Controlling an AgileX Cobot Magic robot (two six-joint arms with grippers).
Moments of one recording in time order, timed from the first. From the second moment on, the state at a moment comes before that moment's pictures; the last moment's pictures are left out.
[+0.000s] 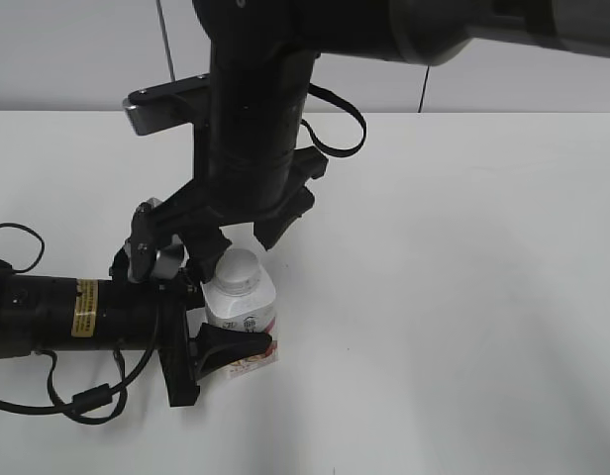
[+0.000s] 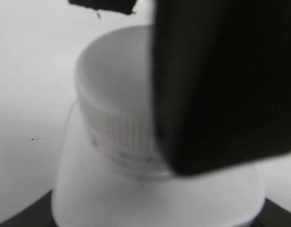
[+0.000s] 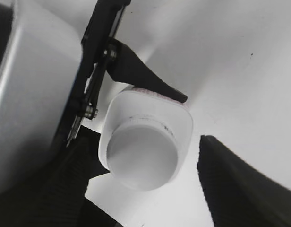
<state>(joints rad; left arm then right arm) -0.28 2.07 -0.62 1.18 -1.06 -0.26 0.86 2.08 -1.76 0.13 1.13 0.06</state>
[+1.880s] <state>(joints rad) -0.28 2.07 -0.62 1.18 -1.06 -0.26 0.86 2.10 -1.76 0.14 1.15 -0.71</state>
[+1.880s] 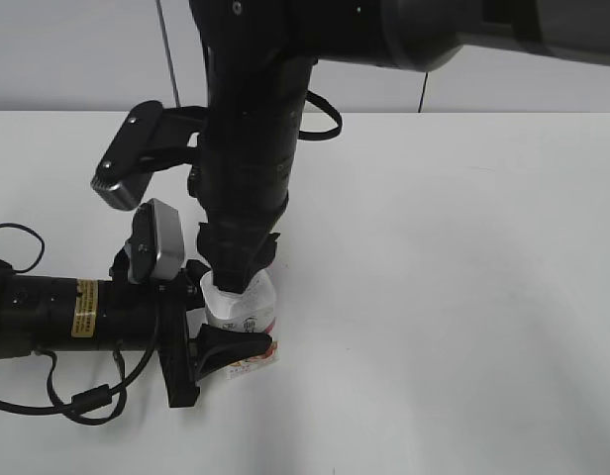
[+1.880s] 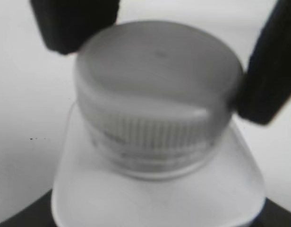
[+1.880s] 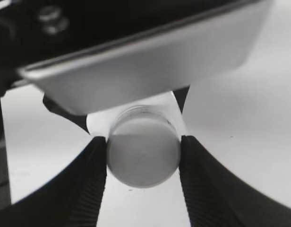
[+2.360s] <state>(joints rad) -0.28 2.07 -0.62 1.17 -1.06 -0.27 0.86 2.10 -1.77 0.14 1.15 -1.16</state>
